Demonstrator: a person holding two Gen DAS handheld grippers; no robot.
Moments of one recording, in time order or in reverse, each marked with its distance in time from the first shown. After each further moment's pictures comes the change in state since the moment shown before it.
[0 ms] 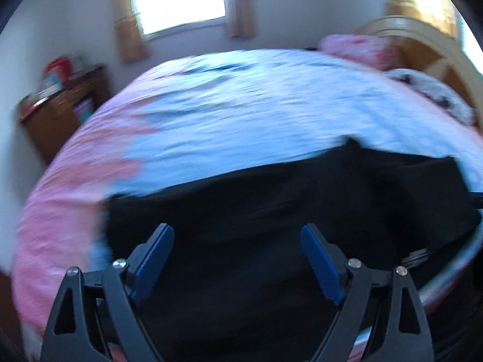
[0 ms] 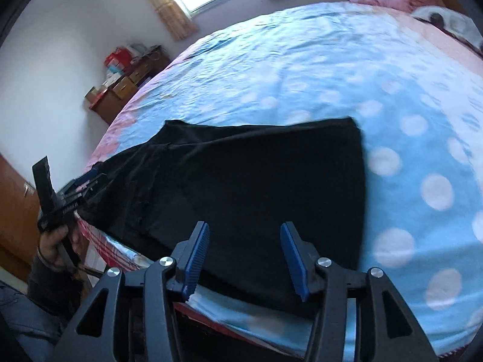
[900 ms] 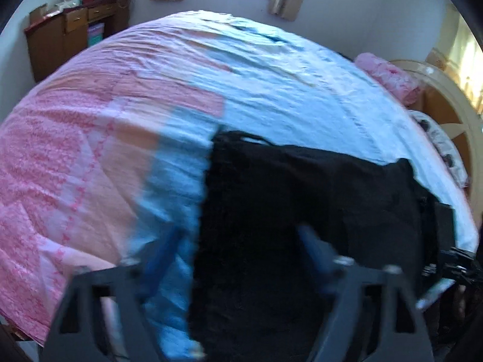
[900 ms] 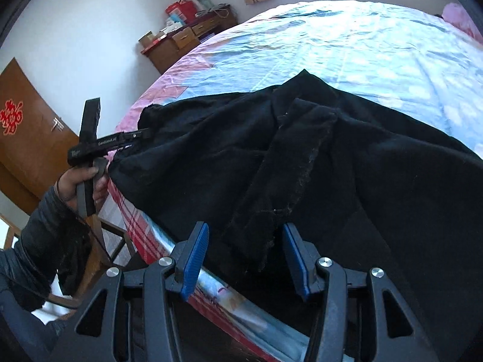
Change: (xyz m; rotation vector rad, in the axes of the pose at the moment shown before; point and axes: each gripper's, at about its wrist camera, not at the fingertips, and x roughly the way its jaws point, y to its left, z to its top) left arm 0.058 0.109 -0.023 -0.291 0.150 -0.259; right arm 0.095 0.135 0.004 -0.208 0.113 0.184
